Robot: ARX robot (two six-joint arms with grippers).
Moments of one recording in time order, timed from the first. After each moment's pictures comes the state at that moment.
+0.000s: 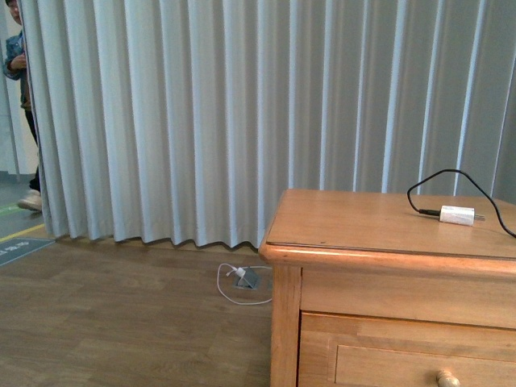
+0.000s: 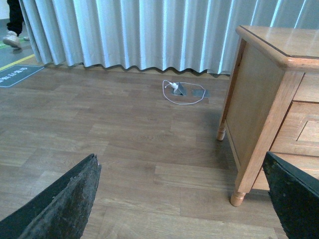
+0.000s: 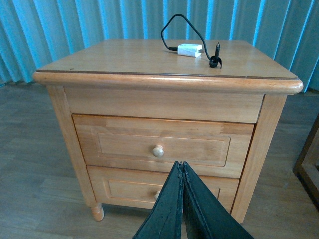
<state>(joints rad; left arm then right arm) 0.00 0.00 0.02 0.00 0.00 0.00 0.00 0.03 0.03 0.00 0.00 0.00</state>
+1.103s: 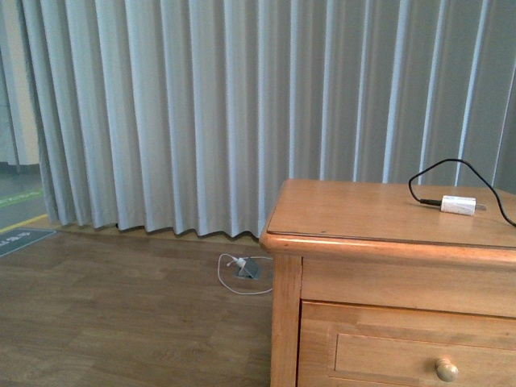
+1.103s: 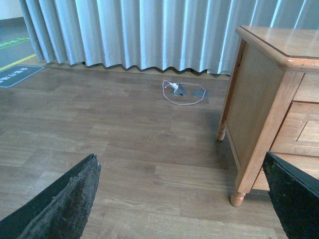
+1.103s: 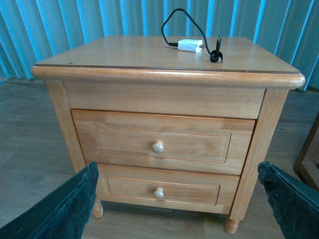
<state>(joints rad) 0.00 0.00 0.02 0.00 0.00 0.00 0.00 0.01 0.01 0.00 0.00 0.00</state>
